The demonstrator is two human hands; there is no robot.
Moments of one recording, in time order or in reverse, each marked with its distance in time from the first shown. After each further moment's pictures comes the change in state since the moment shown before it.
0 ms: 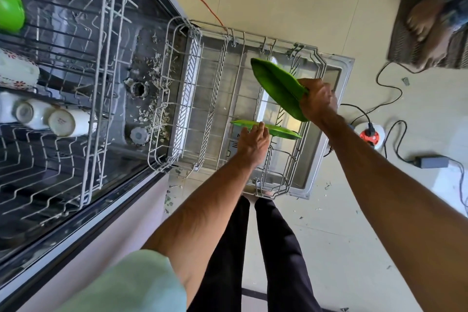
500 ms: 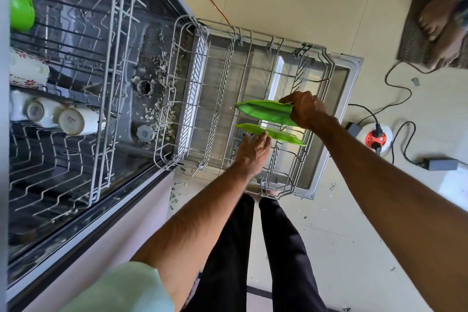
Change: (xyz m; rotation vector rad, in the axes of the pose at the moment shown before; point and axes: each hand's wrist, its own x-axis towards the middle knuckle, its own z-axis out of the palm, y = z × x) left_hand -0.016 -0.007 0.024 0.002 -0.032 0.079; right_hand -0.002 -0.012 0.031 -0.230 -0.278 -0.115
